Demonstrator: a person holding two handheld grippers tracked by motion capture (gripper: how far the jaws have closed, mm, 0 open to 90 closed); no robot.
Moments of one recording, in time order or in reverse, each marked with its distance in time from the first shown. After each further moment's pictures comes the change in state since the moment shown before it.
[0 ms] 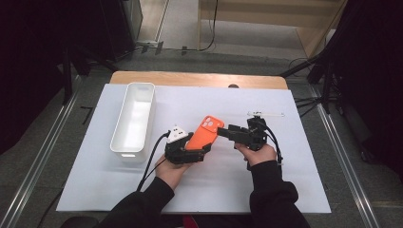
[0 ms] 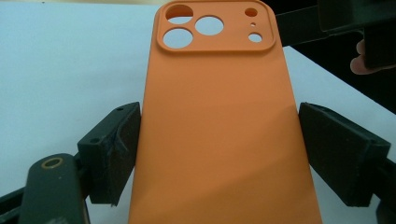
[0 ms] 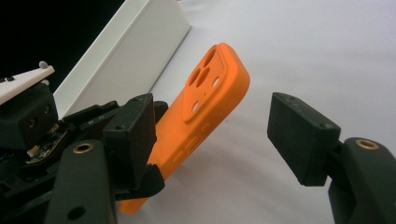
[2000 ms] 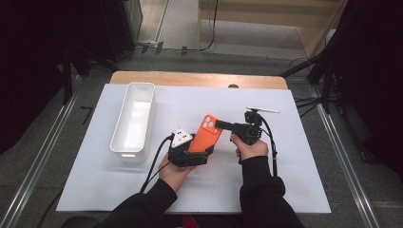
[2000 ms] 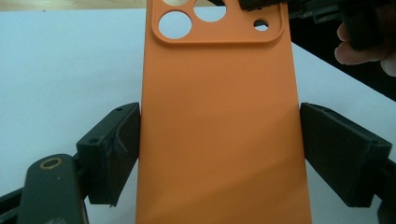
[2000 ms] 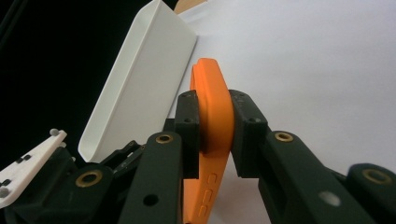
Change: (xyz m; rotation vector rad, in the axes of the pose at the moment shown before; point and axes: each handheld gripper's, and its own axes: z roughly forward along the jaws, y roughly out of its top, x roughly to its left) left arm -0.011 -0.004 0.003 -0.009 0.026 0.038; right arm -0.005 0.012 0.017 -0.002 0.081 0.230
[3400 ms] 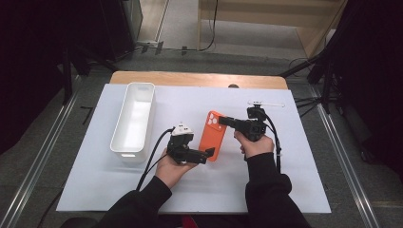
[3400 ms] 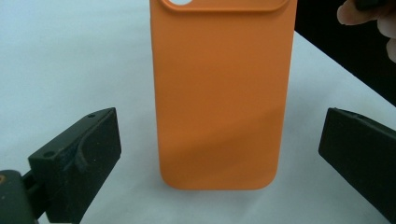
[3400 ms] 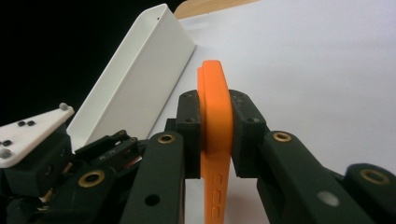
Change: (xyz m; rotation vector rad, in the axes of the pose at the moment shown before) left arm 0.006 0.025 -0.006 0.172 -0.090 -0.042; right arm 0.014 0.012 -0.015 -0.013 -0.064 -0.161
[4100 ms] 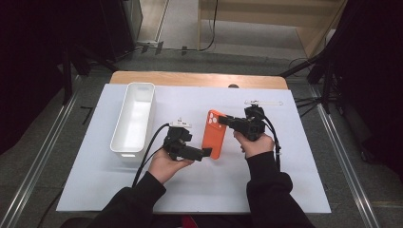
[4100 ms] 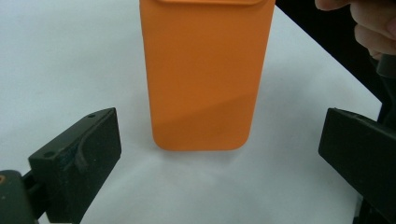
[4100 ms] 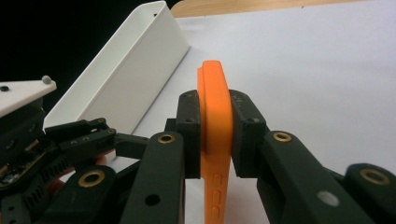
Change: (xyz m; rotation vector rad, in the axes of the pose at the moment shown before) left arm 0.006 0.018 -0.012 0.133 -0.085 -0.006; right arm 0.008 0.002 0.000 -0.006 -0.050 -0.122
